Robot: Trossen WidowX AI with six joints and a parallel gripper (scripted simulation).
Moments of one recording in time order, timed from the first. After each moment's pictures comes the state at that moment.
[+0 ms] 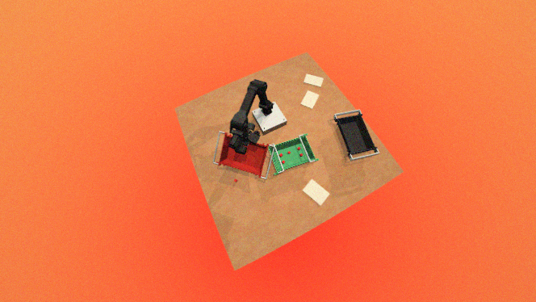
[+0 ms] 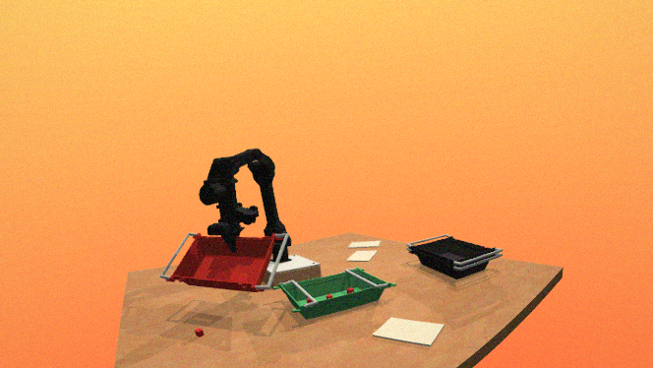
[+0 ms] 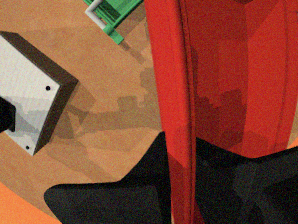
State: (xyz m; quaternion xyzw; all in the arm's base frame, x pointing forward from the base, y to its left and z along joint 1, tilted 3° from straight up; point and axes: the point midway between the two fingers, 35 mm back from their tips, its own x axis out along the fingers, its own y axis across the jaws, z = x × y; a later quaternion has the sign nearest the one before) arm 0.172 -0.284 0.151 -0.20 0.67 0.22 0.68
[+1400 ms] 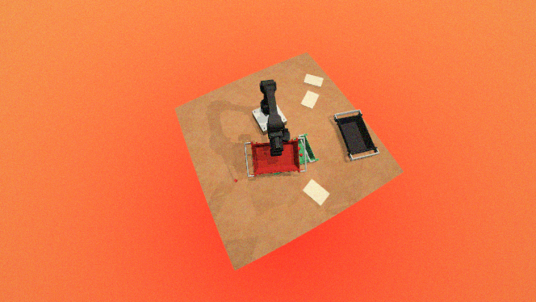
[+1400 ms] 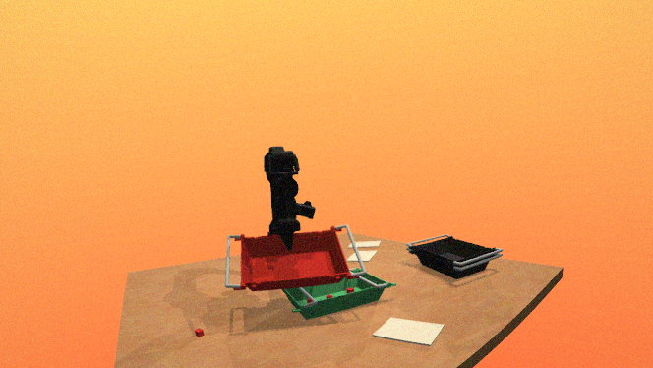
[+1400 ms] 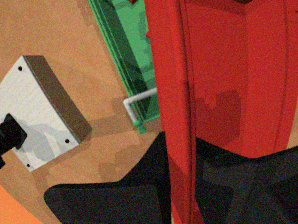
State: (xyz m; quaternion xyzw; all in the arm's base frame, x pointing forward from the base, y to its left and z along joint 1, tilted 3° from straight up) arm 0.287 -0.161 0.155 -0.32 0.62 0.35 0.63
